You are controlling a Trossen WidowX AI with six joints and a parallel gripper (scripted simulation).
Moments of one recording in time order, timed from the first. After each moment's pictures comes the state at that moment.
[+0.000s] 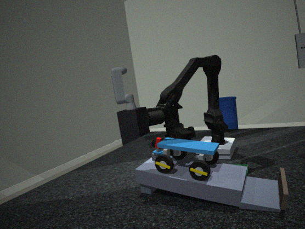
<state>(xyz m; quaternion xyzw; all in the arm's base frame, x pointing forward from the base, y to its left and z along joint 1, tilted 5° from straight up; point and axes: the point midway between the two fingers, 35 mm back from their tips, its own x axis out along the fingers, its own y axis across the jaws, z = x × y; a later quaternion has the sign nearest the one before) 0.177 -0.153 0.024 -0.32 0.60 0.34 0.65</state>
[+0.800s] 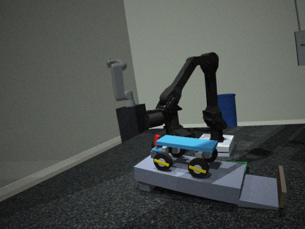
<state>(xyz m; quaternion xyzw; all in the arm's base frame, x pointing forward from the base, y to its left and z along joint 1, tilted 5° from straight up) 0.177 -0.151 0.007 -0.32 0.60 0.35 0.65</state>
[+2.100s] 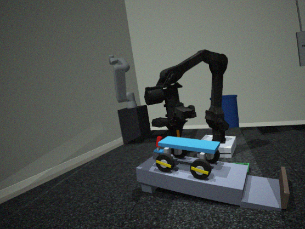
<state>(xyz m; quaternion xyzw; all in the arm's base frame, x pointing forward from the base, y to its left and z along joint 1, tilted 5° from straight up) 0.169 -0.150 0.100 -0.31 0.60 0.35 0.65</state>
